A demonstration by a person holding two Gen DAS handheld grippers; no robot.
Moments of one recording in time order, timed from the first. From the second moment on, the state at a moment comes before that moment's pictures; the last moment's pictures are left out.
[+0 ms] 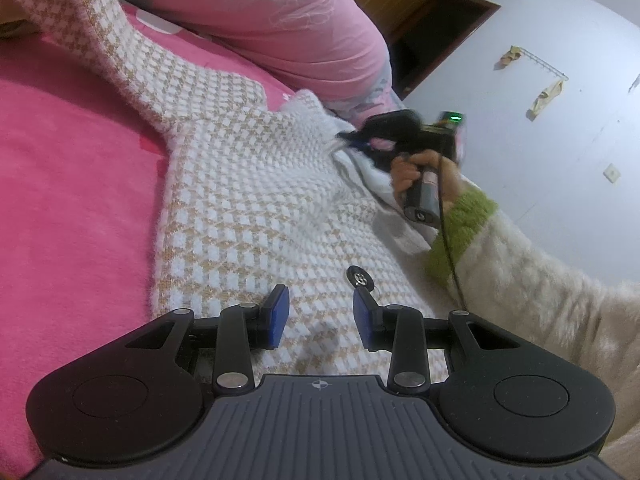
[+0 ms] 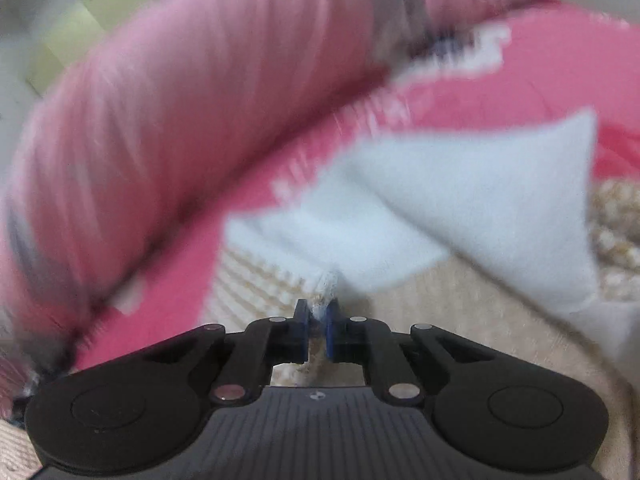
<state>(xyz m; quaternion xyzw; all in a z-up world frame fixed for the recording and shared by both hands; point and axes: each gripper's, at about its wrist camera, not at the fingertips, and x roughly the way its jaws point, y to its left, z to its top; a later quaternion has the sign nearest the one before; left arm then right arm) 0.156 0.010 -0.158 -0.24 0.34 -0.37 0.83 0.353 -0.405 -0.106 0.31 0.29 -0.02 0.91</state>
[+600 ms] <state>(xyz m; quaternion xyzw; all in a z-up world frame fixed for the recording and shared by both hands) 0.157 0.009 -0.157 -0.24 0.34 -0.37 0.83 0.354 -0.383 -0.109 0.11 0.32 -0.18 0.93</state>
